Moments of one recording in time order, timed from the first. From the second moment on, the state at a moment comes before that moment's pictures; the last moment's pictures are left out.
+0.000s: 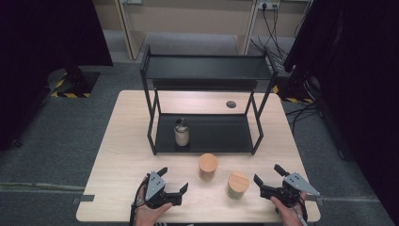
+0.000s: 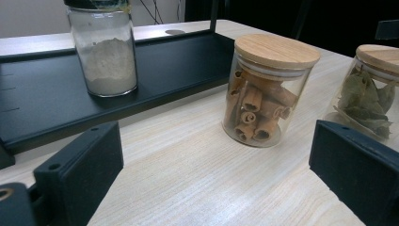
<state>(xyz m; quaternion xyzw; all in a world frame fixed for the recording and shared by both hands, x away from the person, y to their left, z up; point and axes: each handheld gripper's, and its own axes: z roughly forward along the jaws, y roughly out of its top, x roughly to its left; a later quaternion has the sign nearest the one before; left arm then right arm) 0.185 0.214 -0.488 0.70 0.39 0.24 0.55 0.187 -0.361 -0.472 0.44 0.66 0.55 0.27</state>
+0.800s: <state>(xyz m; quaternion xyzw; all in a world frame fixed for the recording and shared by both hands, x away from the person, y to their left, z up) 0.185 0.214 -0.488 0.70 0.39 0.24 0.55 0.192 -0.348 -0.453 0.40 0.68 0.57 0.25</state>
